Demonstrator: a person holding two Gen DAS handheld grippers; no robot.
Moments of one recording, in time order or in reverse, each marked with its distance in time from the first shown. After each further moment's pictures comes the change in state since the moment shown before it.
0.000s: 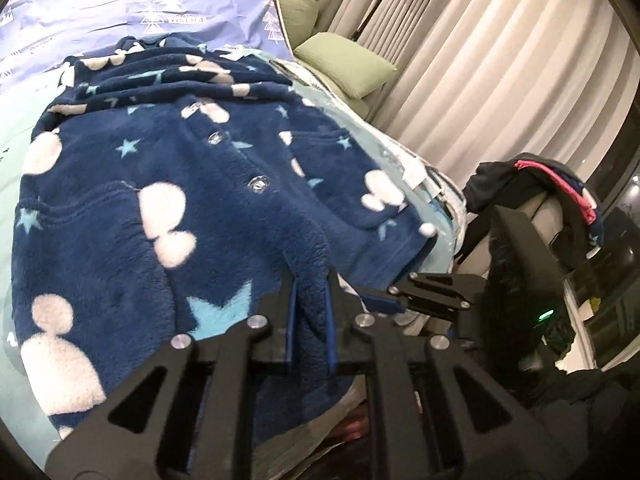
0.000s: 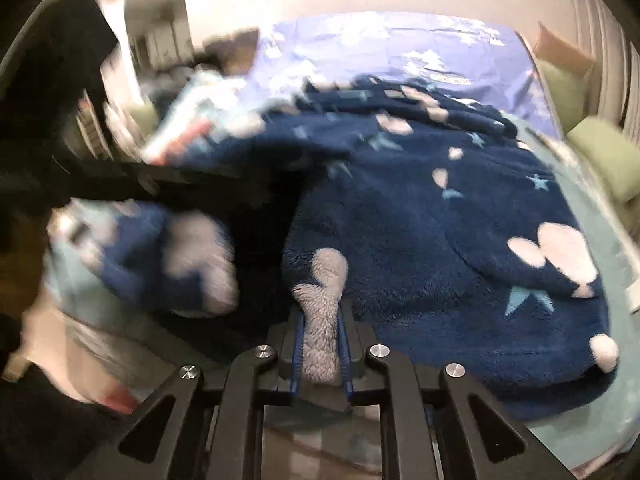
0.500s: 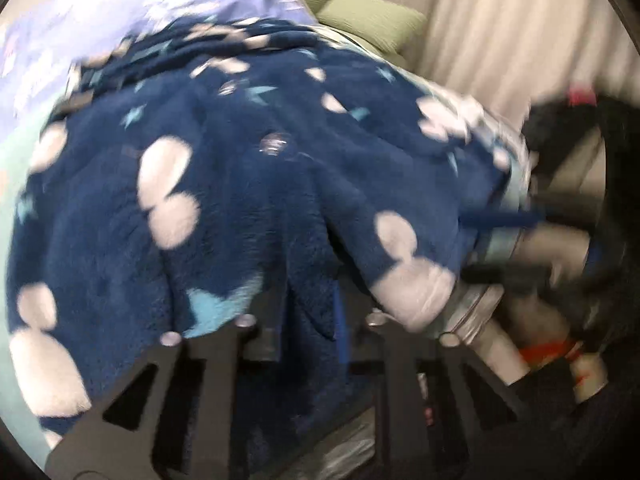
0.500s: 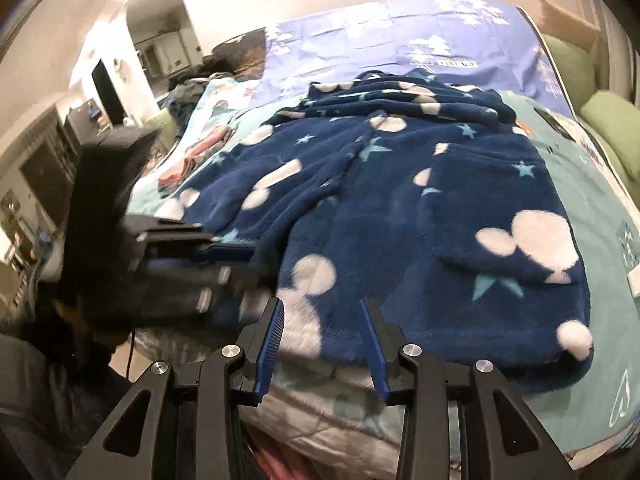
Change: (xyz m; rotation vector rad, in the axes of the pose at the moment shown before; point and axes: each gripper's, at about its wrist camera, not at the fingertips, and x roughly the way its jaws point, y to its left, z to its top) left arm 0.049 0.005 -0.025 0.066 0.103 0.209; right arm -0.019 -0.018 0.000 0.018 0.086 0.013
